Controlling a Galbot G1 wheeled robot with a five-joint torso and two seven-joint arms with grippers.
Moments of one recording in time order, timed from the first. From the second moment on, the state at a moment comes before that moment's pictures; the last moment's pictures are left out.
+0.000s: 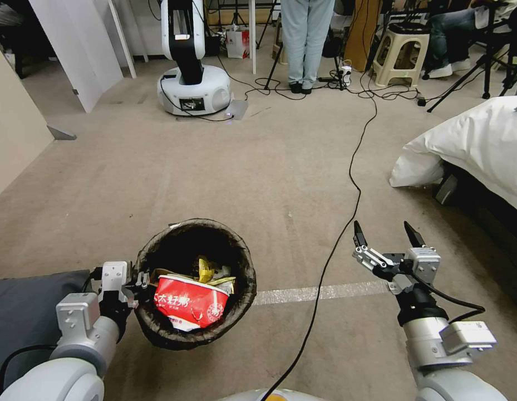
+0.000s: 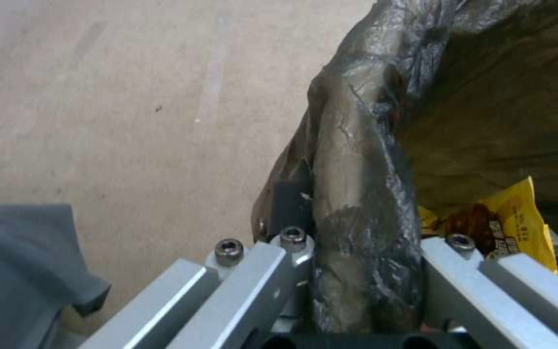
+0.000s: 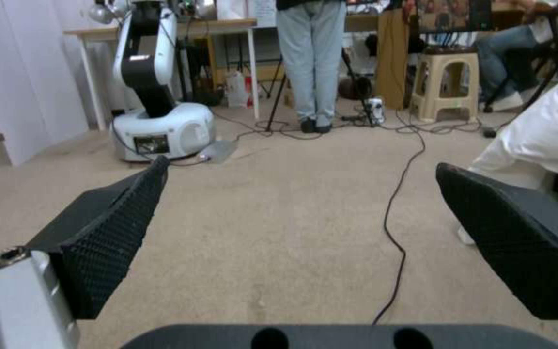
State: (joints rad) left arm 1.77 -1.37 -0.77 -2.50 -0.37 0.71 -0.13; right arm -1.78 1.34 0.51 2.42 0.22 -0.04 0.16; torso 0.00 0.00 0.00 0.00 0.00
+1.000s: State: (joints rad) left arm 1.70 -1.42 -0.71 -2.36 -0.57 0.73 -0.34; right arm -1.77 1.35 0.50 2.40 0.21 -0.04 0.17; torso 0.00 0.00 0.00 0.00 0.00
